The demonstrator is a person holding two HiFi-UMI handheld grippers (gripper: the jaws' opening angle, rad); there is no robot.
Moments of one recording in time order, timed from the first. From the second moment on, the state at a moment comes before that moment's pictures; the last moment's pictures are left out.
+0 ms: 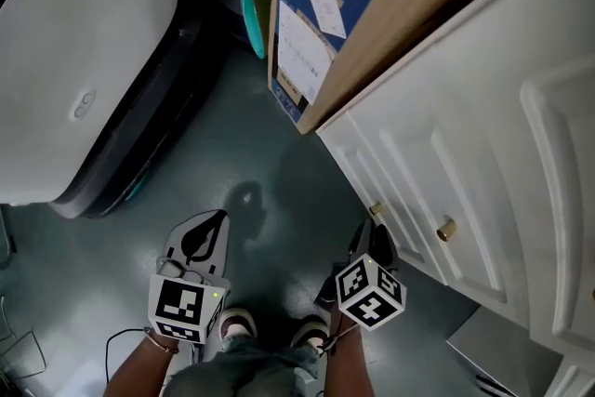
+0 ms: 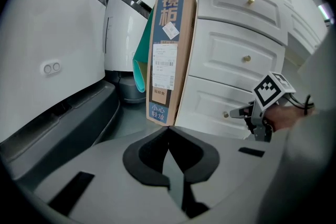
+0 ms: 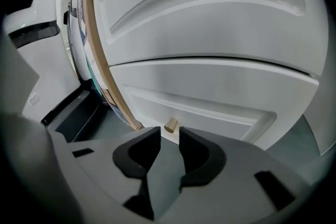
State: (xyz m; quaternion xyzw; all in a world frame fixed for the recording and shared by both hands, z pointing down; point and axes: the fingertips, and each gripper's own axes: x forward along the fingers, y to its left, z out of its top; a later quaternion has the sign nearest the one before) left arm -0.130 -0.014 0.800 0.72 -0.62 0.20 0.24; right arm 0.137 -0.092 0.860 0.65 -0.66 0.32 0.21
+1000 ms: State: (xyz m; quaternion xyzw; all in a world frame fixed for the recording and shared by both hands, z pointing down) left arm -0.141 -0.006 0.803 0.71 -0.62 0.21 0.25; right arm 0.137 -0.121 0.885 0.72 -0.59 0.30 0.22
